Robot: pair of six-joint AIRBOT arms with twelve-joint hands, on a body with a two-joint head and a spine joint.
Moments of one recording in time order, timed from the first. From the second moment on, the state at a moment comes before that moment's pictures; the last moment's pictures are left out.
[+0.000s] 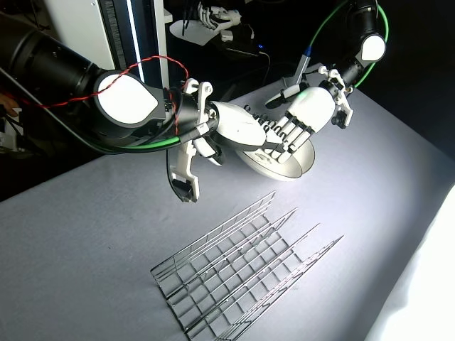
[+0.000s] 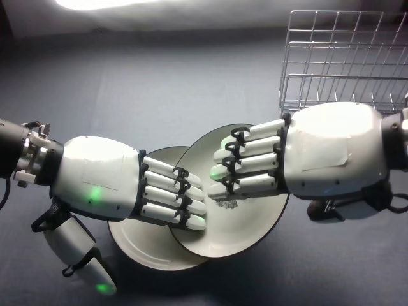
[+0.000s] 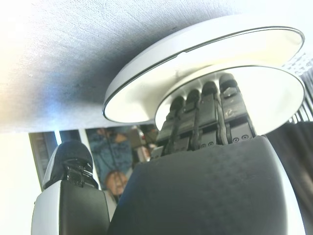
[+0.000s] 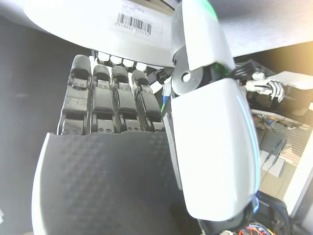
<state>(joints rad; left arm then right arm) 0.55 -1.16 1.52 1.68 -0.99 -0.08 -0.41 -1.01 1.00 -1.20 0.44 -0.21</state>
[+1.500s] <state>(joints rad) 0.54 -1.15 1.51 1.69 -1.00 -0.11 -0.41 -1.21 1.17 -1.18 0.47 -0.21</state>
